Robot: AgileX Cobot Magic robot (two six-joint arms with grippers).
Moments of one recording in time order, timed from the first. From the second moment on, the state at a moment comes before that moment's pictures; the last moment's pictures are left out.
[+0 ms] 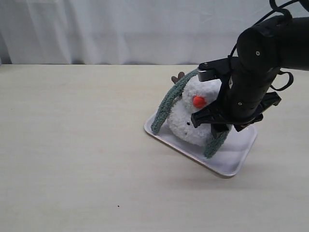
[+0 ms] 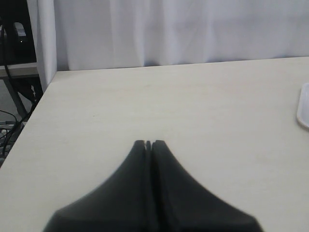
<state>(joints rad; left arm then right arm) -0.09 0.00 0.00 0.04 0.32 0.00 0.43 1.72 -1.21 -0.17 0.97 0.28</state>
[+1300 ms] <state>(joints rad) -0.09 0.00 0.00 0.04 0.32 0.00 0.19 1.67 -1.27 0.13 0.60 -0.16</state>
